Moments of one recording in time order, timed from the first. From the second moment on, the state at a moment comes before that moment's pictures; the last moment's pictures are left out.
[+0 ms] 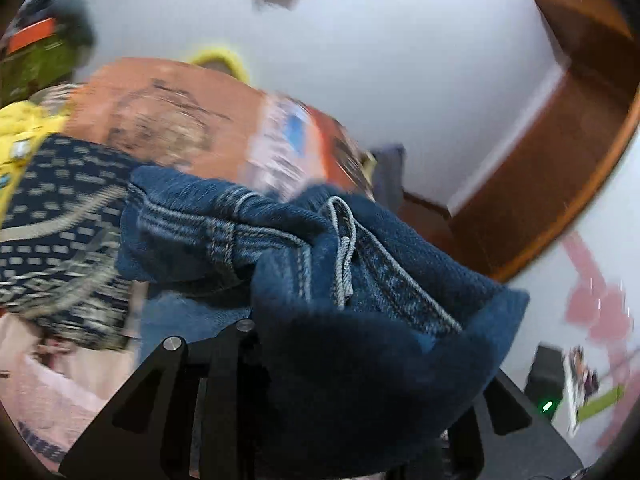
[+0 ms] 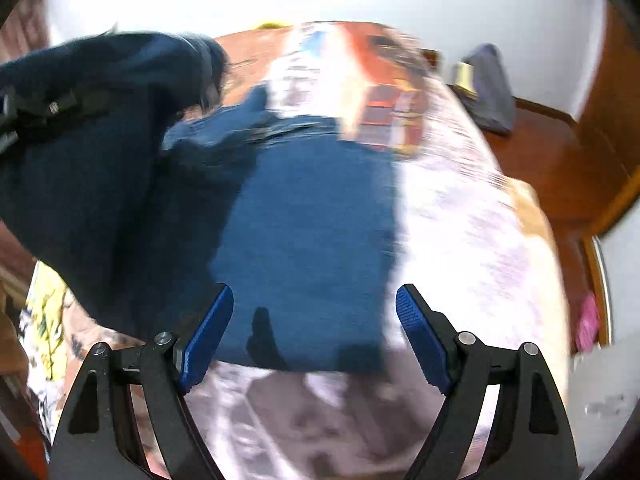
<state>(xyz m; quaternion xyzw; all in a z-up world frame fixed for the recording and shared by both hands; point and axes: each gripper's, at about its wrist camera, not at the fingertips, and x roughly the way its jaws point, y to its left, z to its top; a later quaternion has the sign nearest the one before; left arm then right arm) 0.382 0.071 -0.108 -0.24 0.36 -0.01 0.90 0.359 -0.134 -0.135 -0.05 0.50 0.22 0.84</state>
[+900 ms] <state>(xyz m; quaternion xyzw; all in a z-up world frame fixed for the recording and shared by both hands) 0.381 -0.041 -0.144 -0.09 0.47 -0.18 0.86 0.342 -0.219 -0.113 -0.05 0.46 0.17 0.87</state>
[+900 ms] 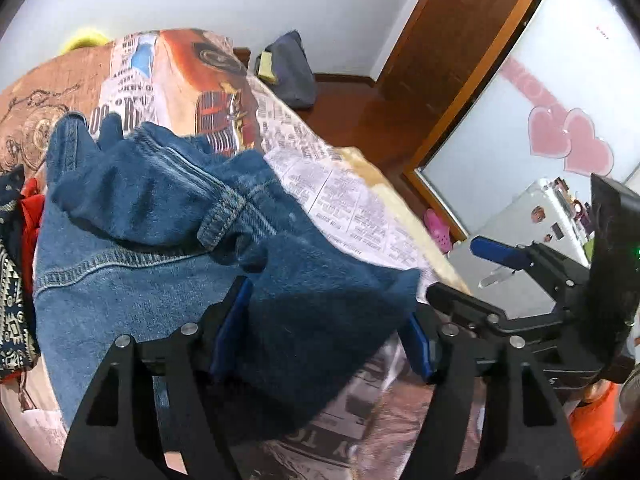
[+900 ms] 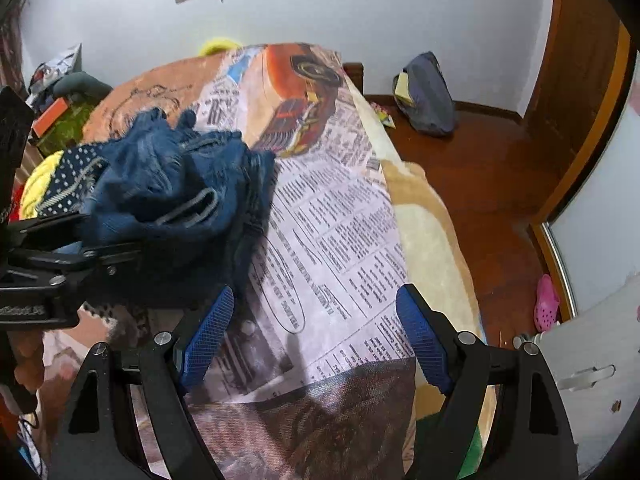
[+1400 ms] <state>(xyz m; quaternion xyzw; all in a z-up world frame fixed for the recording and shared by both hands) 0.361 0.064 -0.085 -0.09 0.38 -0.06 0.92 0.346 -0.185 -0.083 -0.03 0.43 0.23 0.87</state>
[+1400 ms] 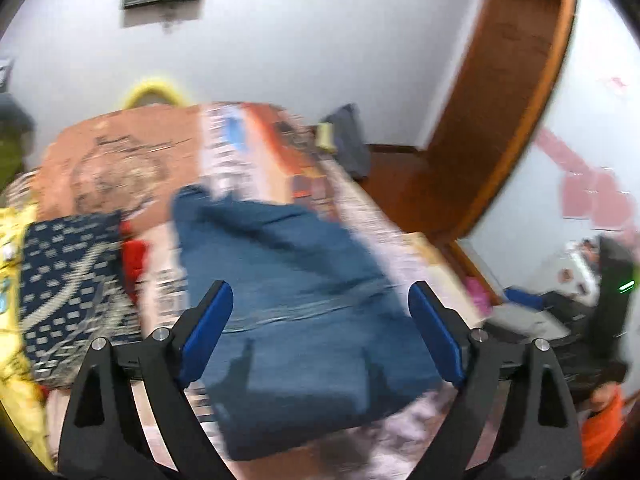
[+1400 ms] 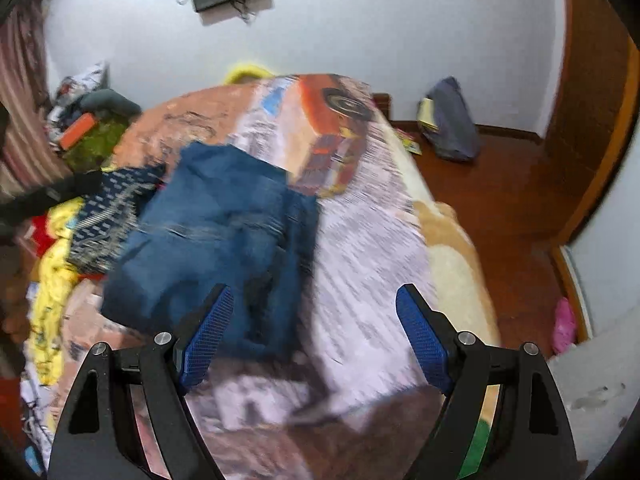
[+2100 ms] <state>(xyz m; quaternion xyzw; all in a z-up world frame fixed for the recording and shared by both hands) 0.330 0.118 -0.175 -0.05 0.46 -0.01 0.88 0.390 -0.159 -0.159 0.02 0.55 0.26 0.79</state>
